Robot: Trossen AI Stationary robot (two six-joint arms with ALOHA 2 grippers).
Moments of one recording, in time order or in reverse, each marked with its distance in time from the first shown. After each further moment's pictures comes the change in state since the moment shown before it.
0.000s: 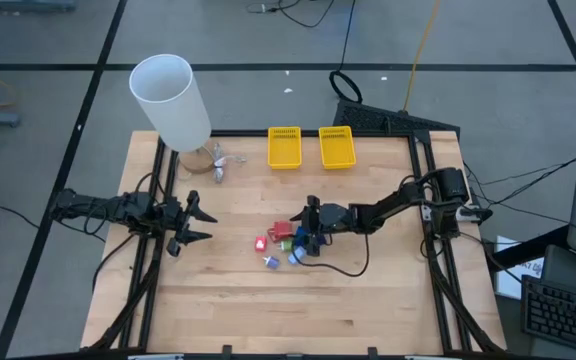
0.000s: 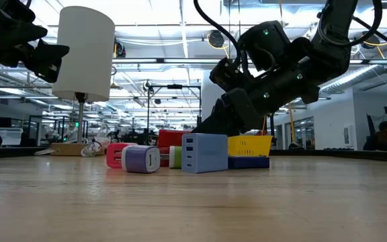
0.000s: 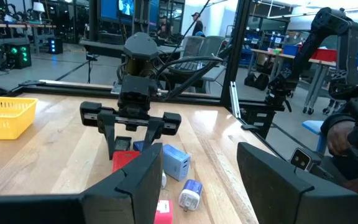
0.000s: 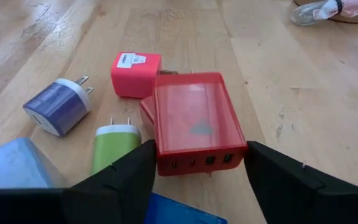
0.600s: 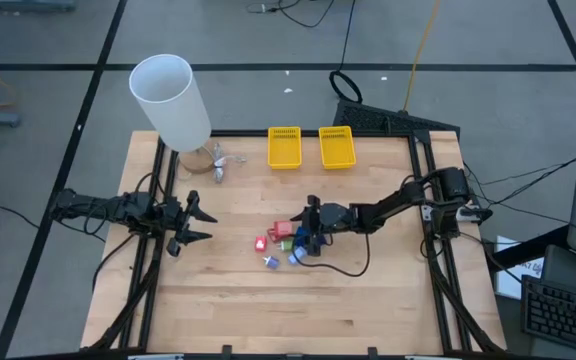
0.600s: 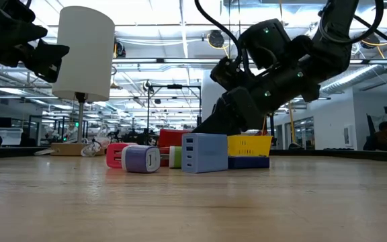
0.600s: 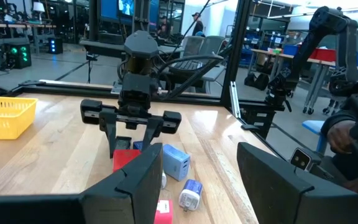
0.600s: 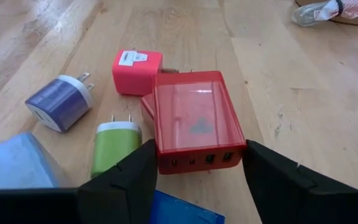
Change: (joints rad) left arm 0.000 0.000 0.000 0.000 0.000 0.000; right arm 0.000 -0.021 -0.001 -0.018 -0.001 -0.012
